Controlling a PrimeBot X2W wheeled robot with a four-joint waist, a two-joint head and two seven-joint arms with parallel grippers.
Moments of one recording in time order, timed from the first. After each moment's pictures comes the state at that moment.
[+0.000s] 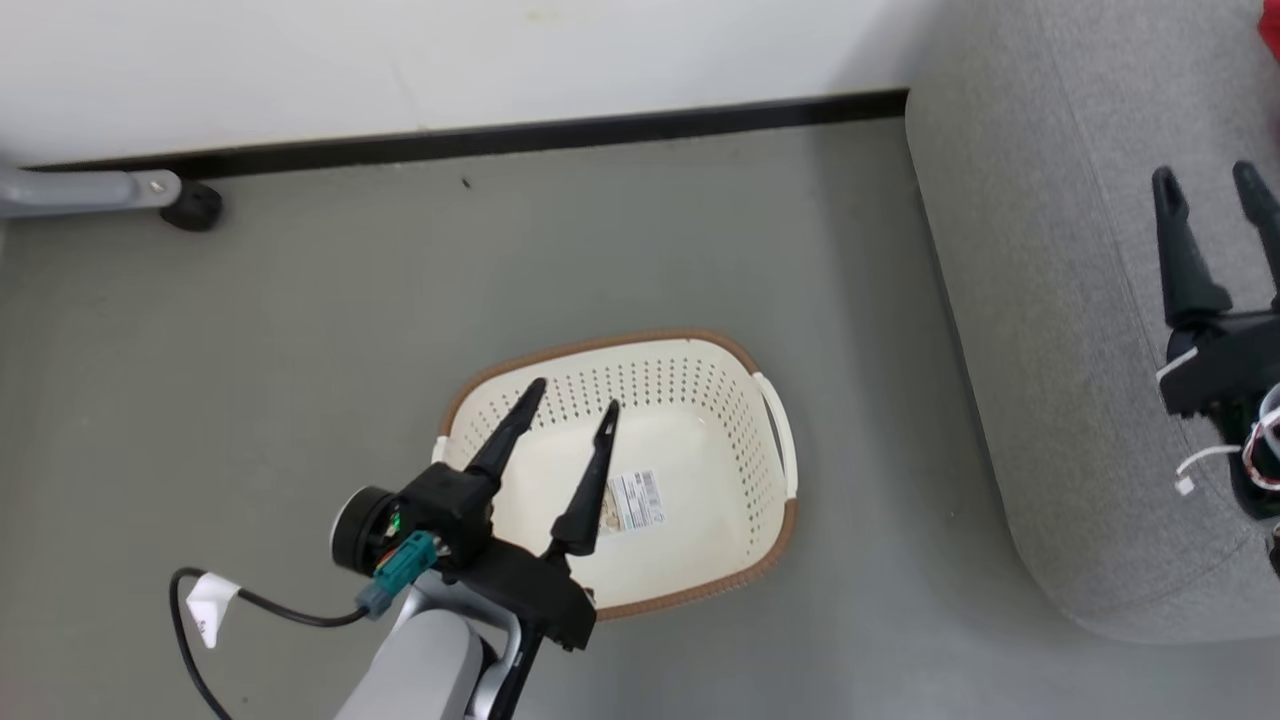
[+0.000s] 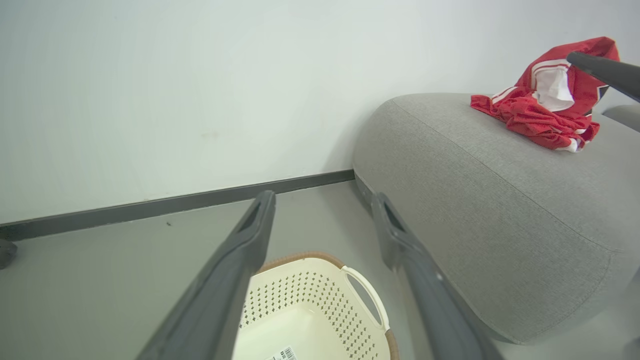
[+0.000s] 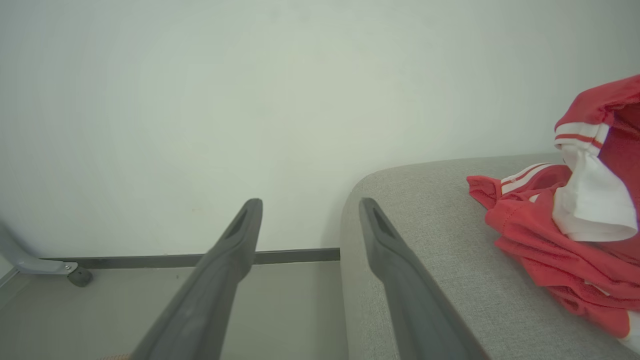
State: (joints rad) left arm -0.38 0.07 -0.48 0.42 -0.40 -0.08 -0.25; right arm -0.61 -0.51 0.39 0.49 0.68 0.04 -0.25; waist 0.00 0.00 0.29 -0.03
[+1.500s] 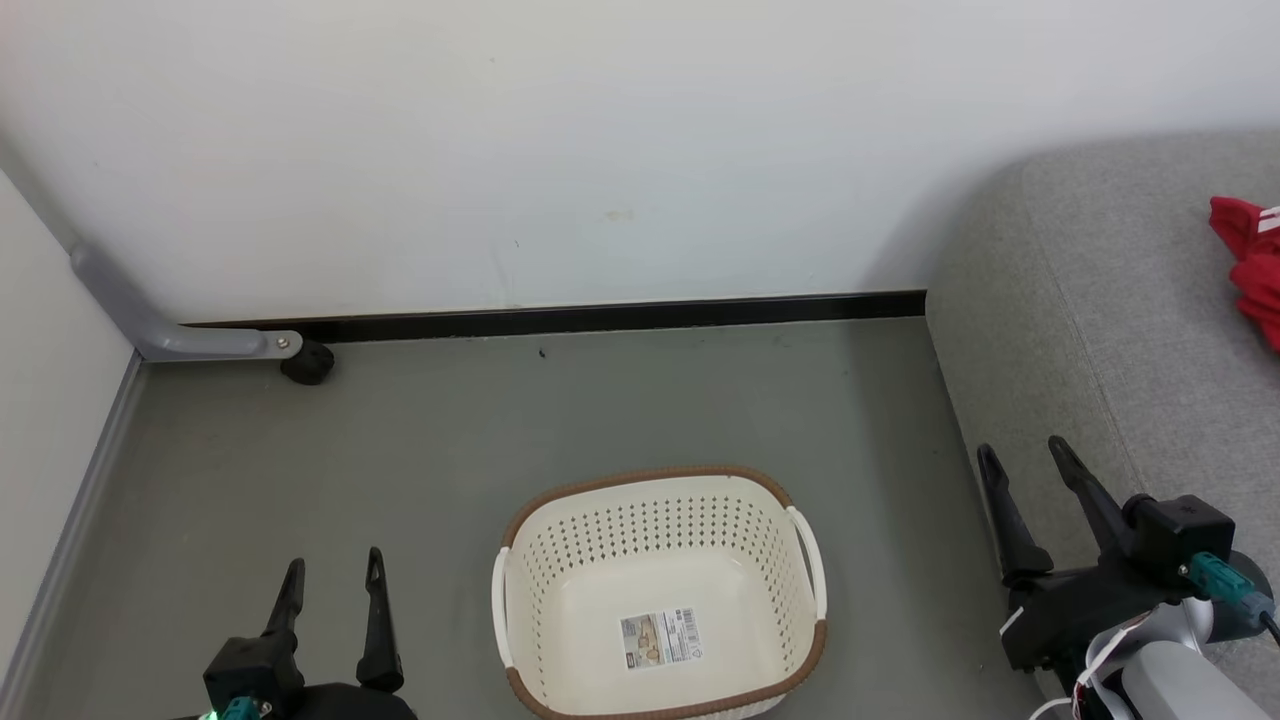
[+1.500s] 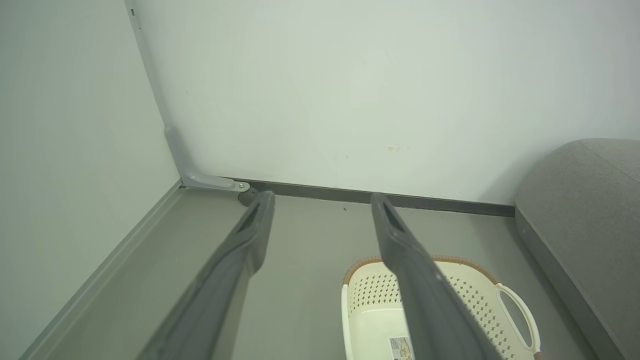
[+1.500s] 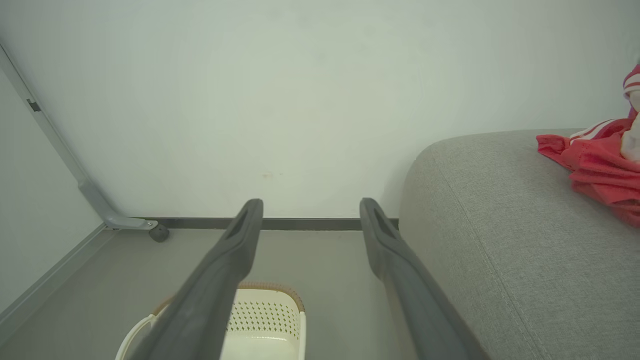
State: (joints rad) left arm -0.07 0.12 -0.14 0.39 -0.35 0.10 -0.25; right arm -0.23 -0.31 0.42 0.36 0.52 -0.08 -0.25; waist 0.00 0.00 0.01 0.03
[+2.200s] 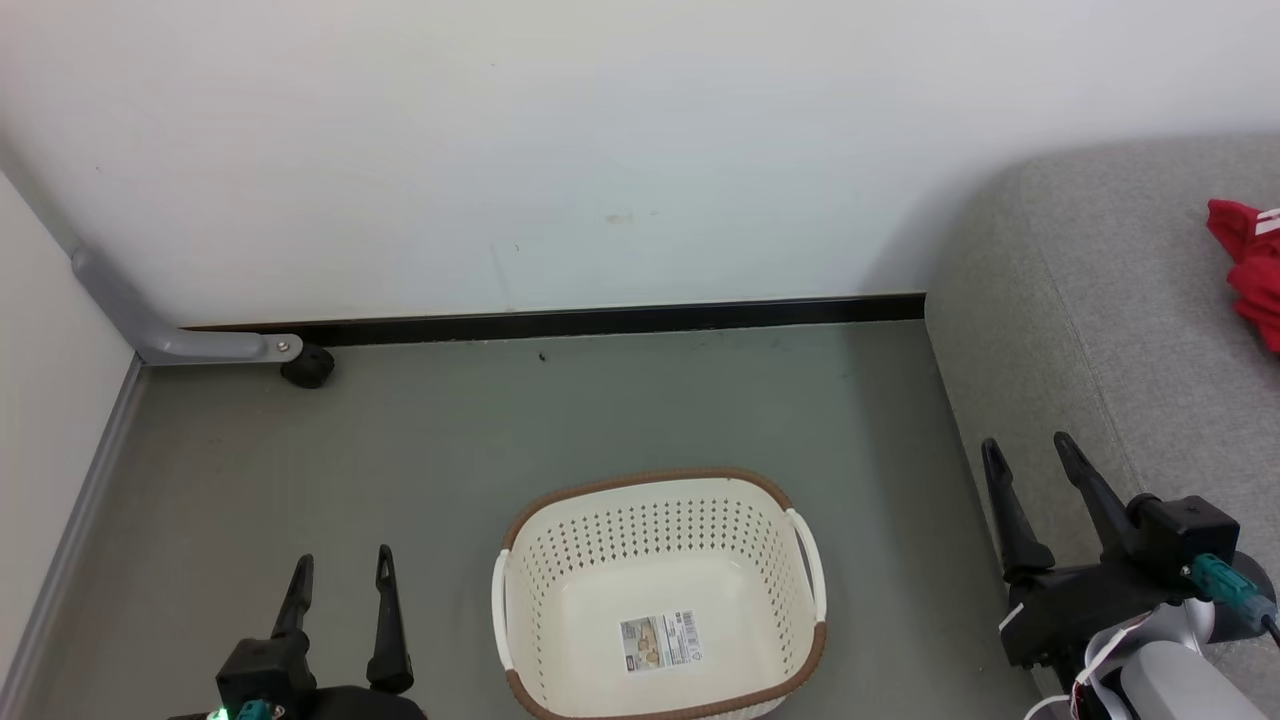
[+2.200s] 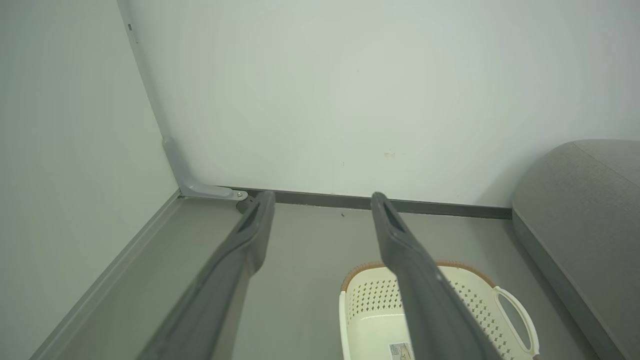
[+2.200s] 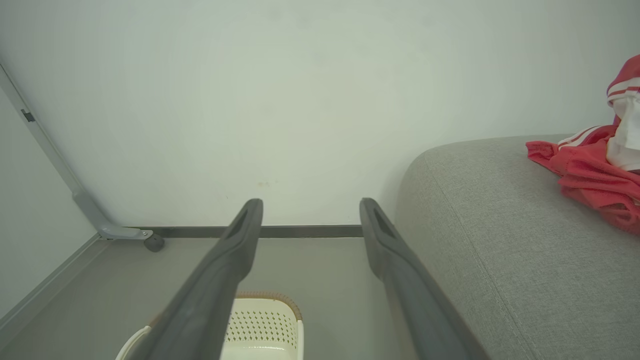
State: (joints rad) left arm -0.05 0.10 -0.13 0.36 -0.30 0.10 -0.25; right arm -0.21 -0.29 0.39 0.35 0.49 -0.09 -0.25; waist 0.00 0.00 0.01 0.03
